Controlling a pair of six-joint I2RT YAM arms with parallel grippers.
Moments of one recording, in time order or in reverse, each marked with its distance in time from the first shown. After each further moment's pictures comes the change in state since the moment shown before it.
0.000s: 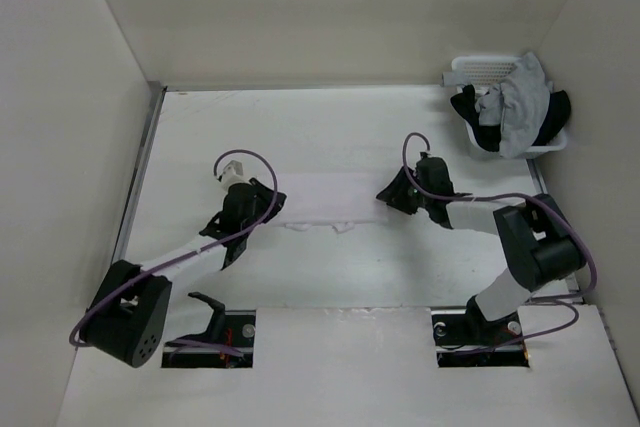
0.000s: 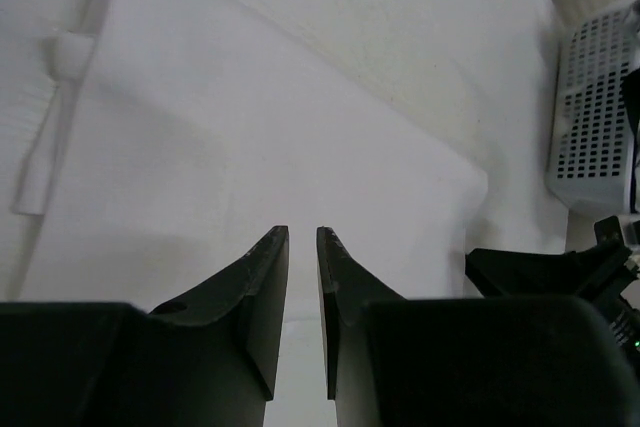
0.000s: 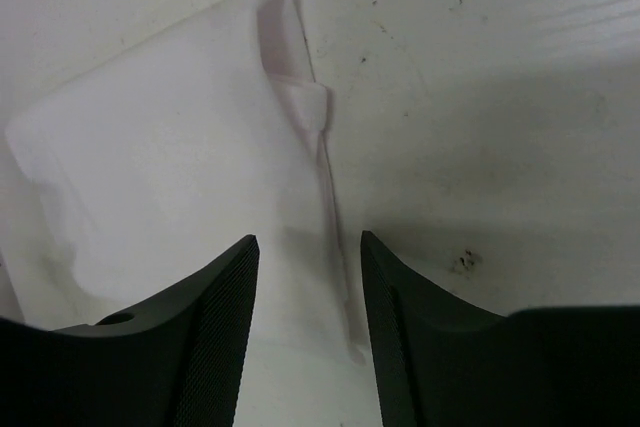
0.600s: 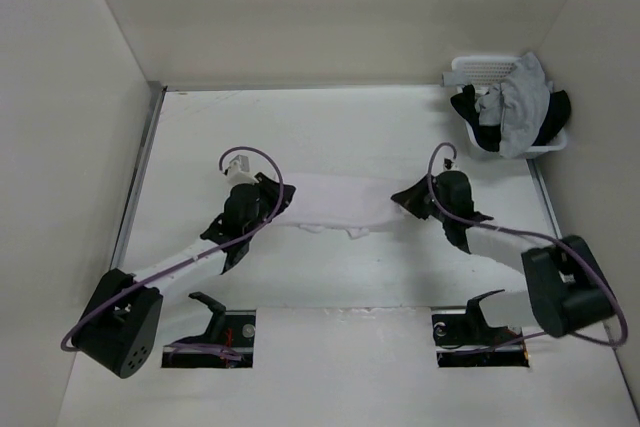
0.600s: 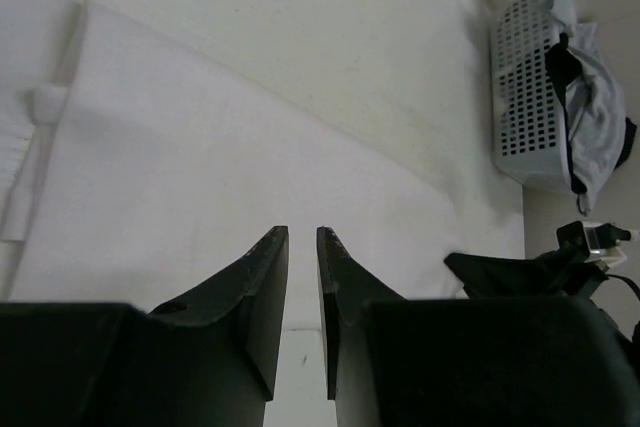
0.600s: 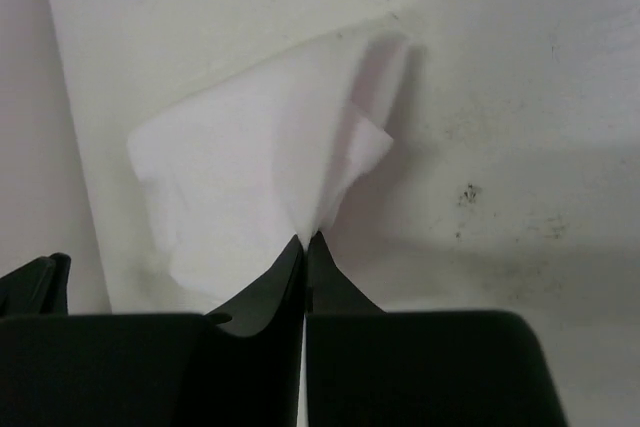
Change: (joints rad) left arm -0.097 -0.007 0.020 0.089 -0.022 0.029; right arm -0.034 -0.162 -0.183 0.172 -0.011 0.154
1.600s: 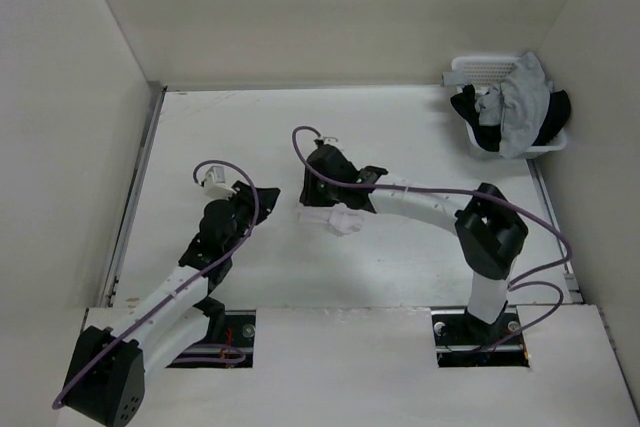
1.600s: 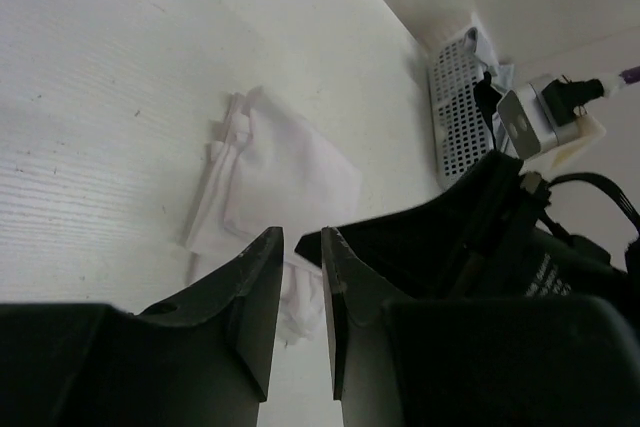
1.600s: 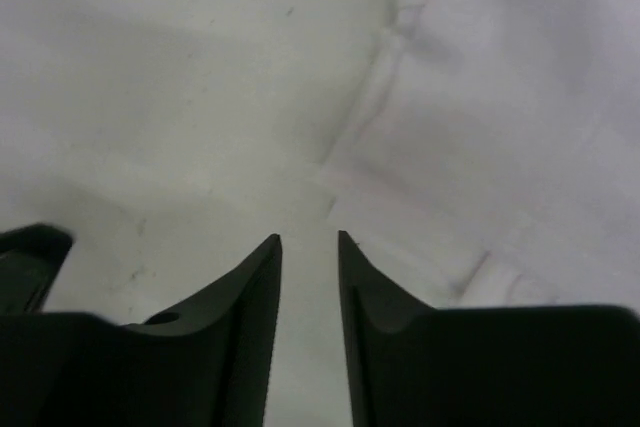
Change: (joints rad) left arm 0.093 -0.322 -0.127 -0.056 0.068 -0.023; right arm 0.562 0.430 0.897 -0.687 0.321 -0.197
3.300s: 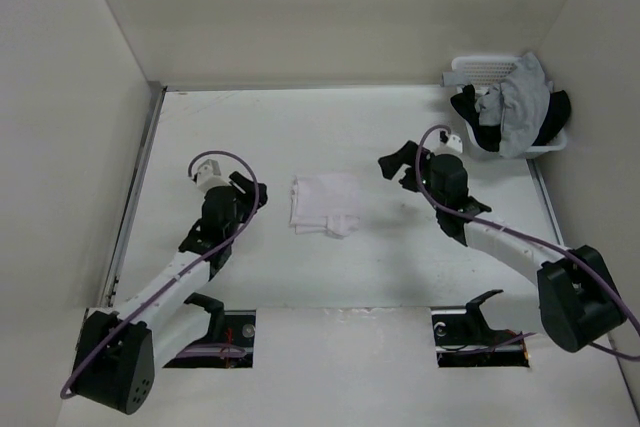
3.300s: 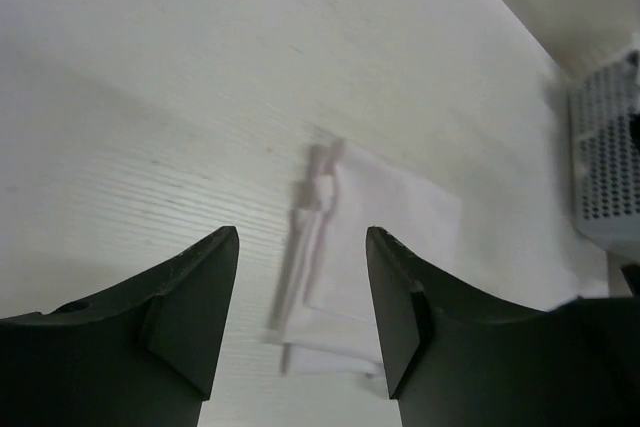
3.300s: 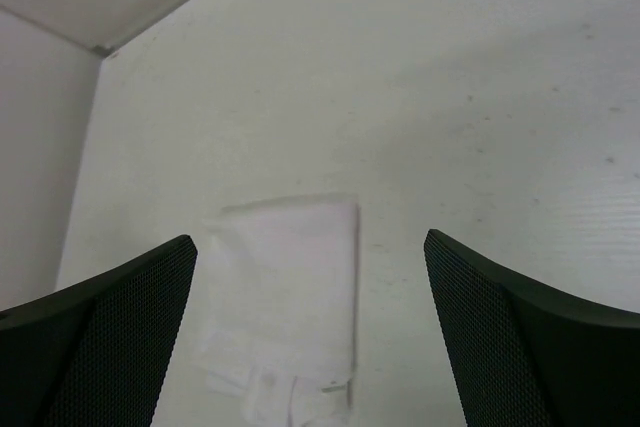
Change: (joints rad) left arm 0.041 0.119 0.092 -0.134 -0.140 0.150; right arm -0.442 -0.581 -0.708 0.628 -0.045 -0.049
